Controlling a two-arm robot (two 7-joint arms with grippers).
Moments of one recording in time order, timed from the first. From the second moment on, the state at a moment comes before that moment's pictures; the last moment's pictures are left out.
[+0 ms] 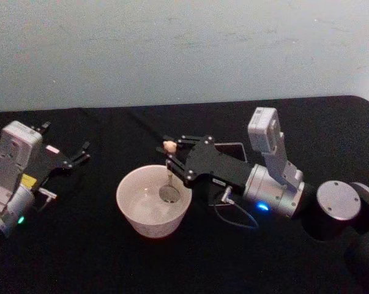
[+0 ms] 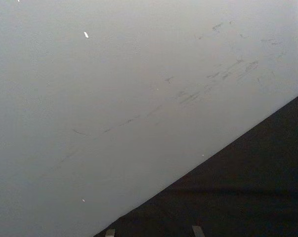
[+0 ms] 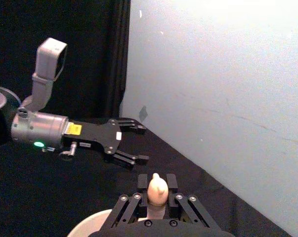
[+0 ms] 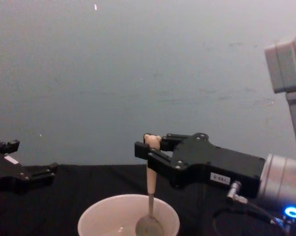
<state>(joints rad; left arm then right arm) -0.20 0.60 0.45 -1.41 -0.25 -0.12 0.03 0.39 0.32 -0.55 -1.26 0.37 -0.26 0.67</state>
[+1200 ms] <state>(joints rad) -0.20 0.60 0.45 -1.41 -0.25 -0.12 0.03 0.47 0.23 -0.61 -1.15 0.38 -0.27 0.71</state>
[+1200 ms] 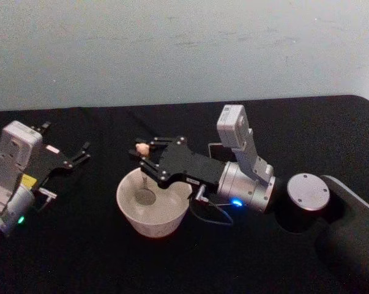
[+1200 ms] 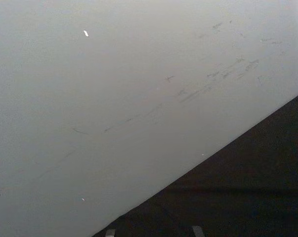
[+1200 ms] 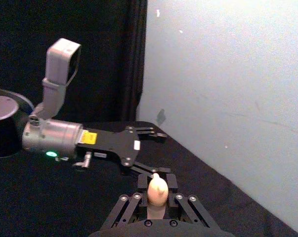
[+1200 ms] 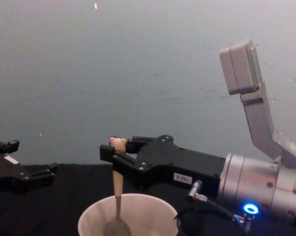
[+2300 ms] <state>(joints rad) -0.20 0.60 0.45 -1.41 -0.25 -0.12 0.03 0.37 0.33 -0.55 -1.29 0.38 -0.25 0.68</state>
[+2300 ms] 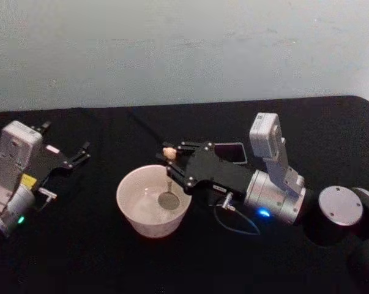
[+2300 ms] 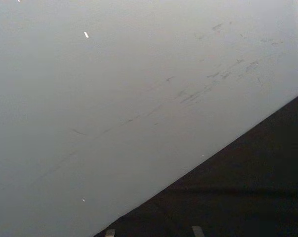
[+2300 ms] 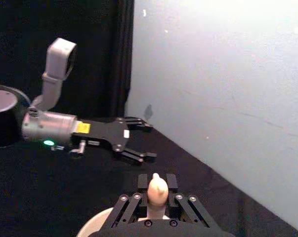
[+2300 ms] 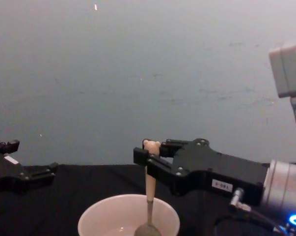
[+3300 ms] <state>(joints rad) -0.20 0.60 0.45 -1.41 -0.25 -0.12 0.03 0.47 0.22 -0.62 -1.14 0.38 -0.28 0.71</state>
